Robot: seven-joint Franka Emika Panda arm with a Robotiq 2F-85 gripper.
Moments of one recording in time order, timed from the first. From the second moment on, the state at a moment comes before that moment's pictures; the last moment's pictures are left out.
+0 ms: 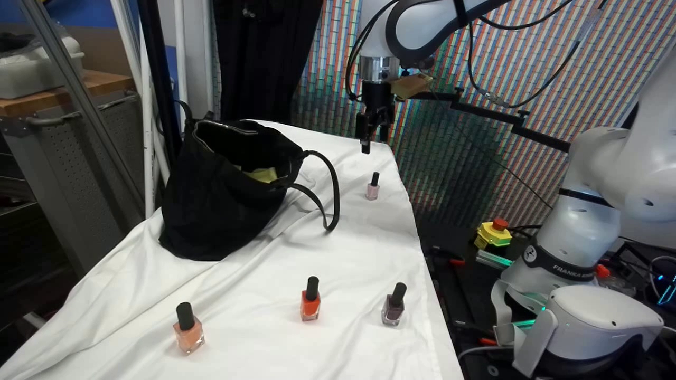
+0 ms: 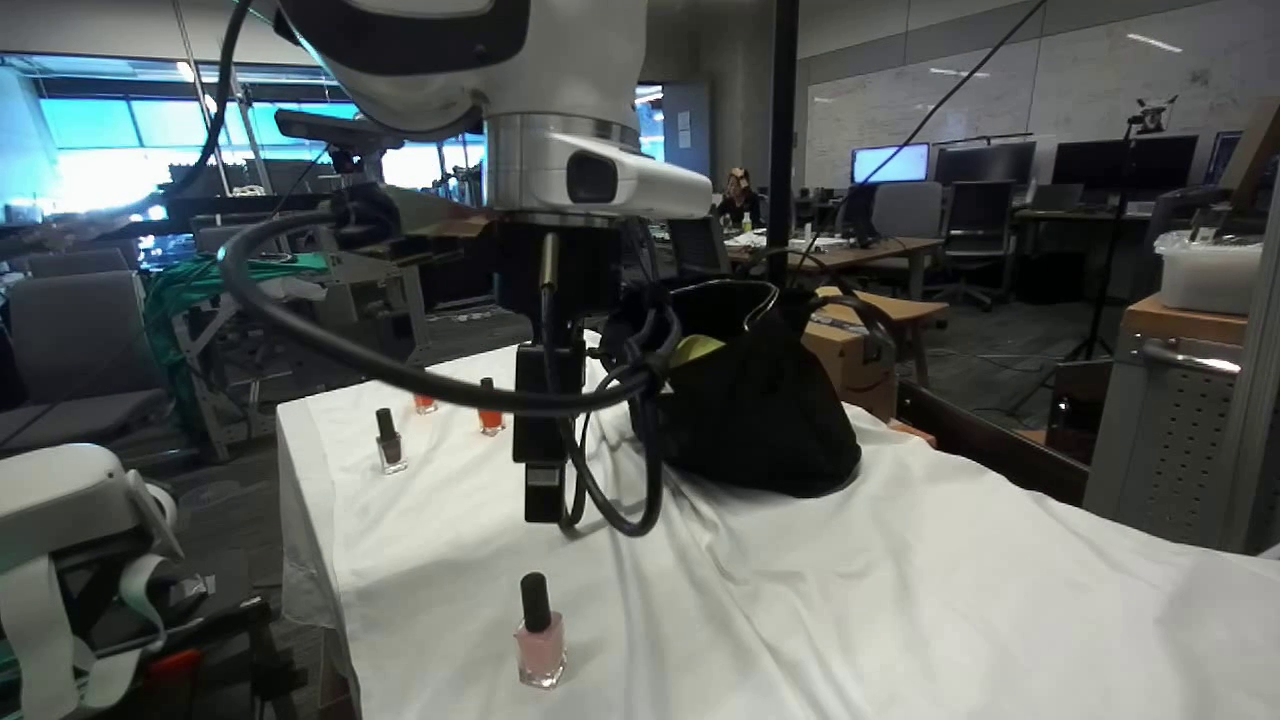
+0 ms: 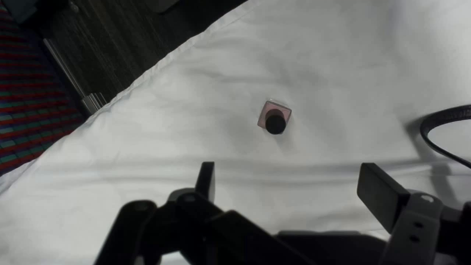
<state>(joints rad) -0.19 -0.09 -0.17 -2.27 -0.15 2.06 0.24</state>
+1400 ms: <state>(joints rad) -0.24 0.02 -0.22 -2.37 0.01 2.24 0.30</state>
